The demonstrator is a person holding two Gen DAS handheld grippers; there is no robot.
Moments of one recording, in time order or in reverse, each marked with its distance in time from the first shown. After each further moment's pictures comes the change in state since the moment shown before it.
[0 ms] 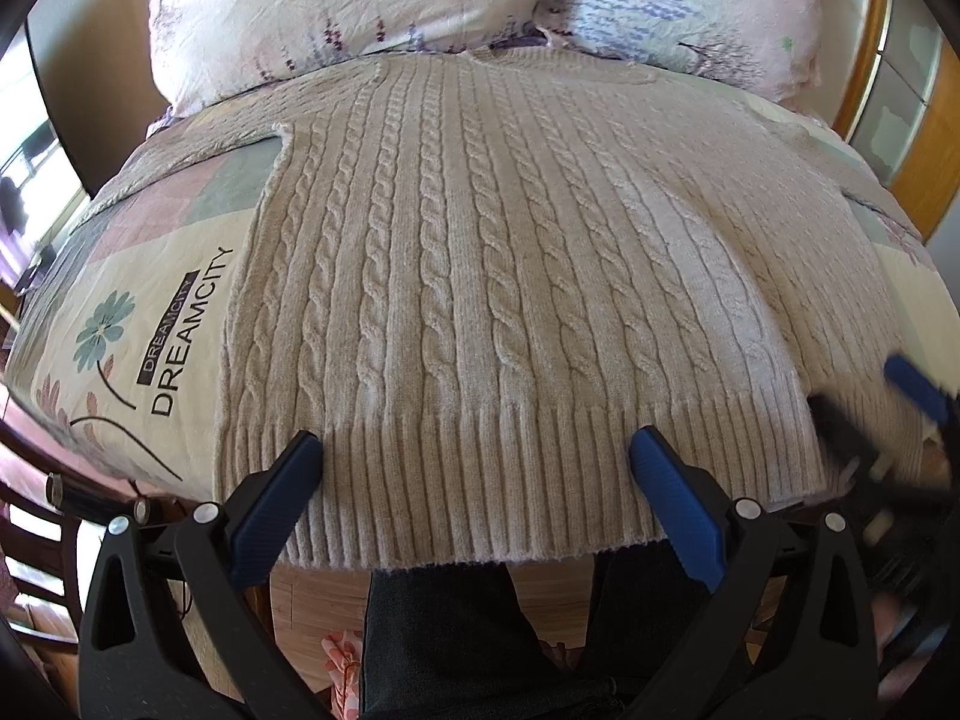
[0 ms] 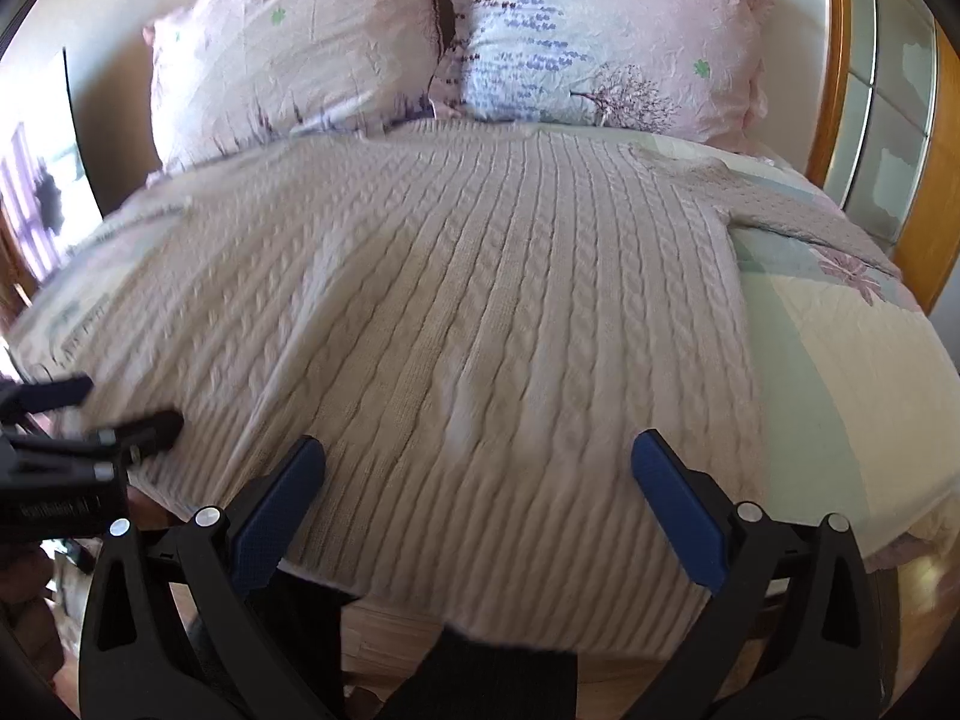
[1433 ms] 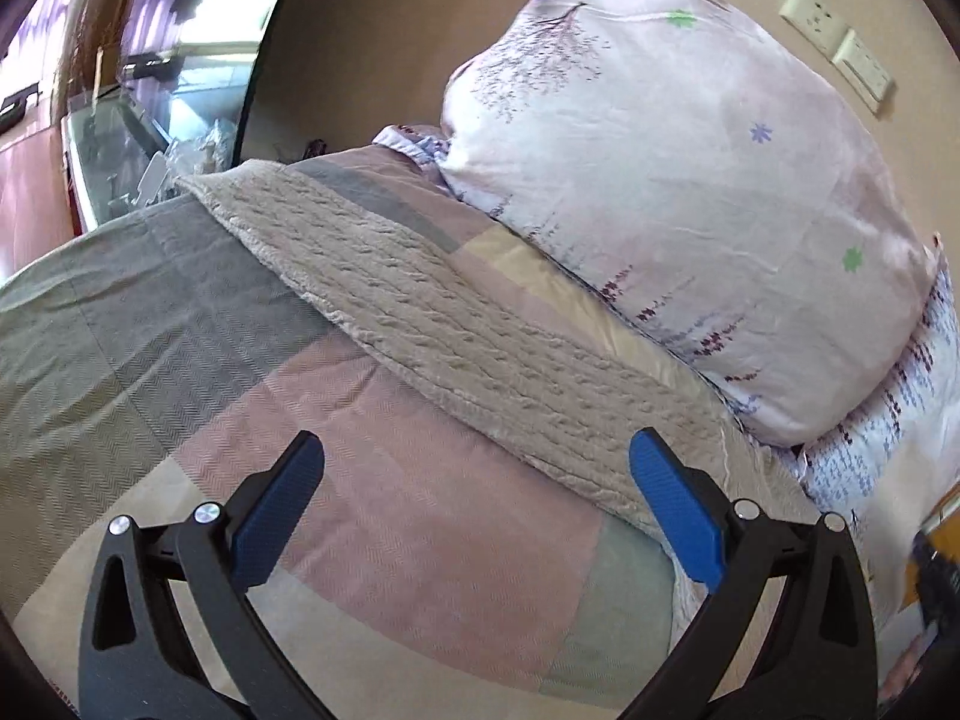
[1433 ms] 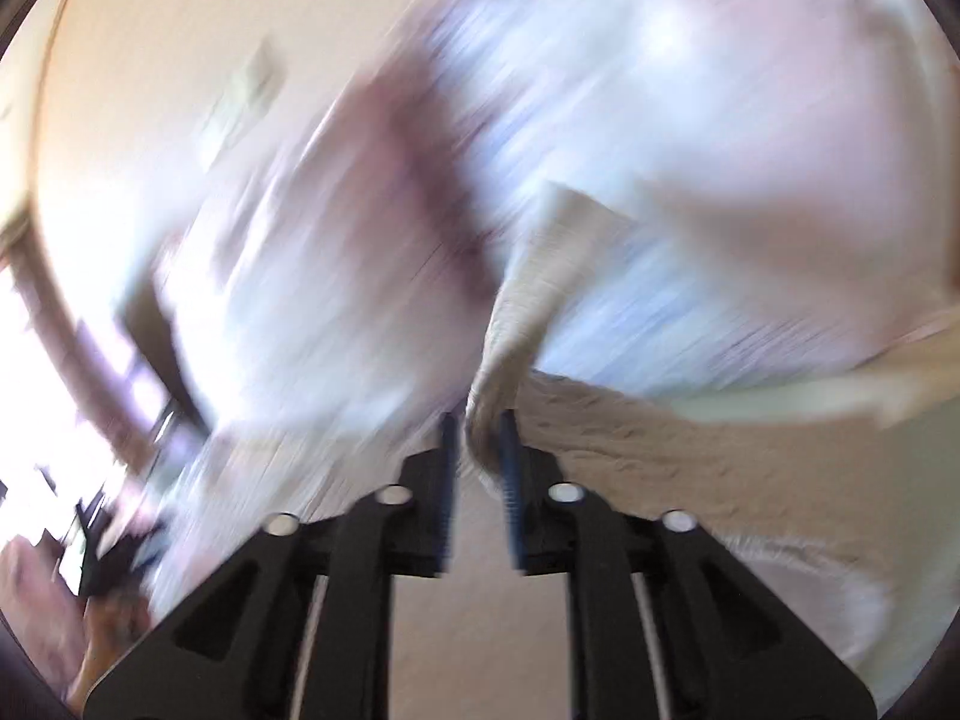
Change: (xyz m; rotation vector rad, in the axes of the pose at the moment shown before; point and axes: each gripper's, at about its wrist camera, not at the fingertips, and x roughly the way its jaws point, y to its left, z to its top) left arm 0.066 0.325 0.131 -0.718 -0.331 -0.036; right arm 0.115 -0.001 0.232 0.084 -0.058 0.420
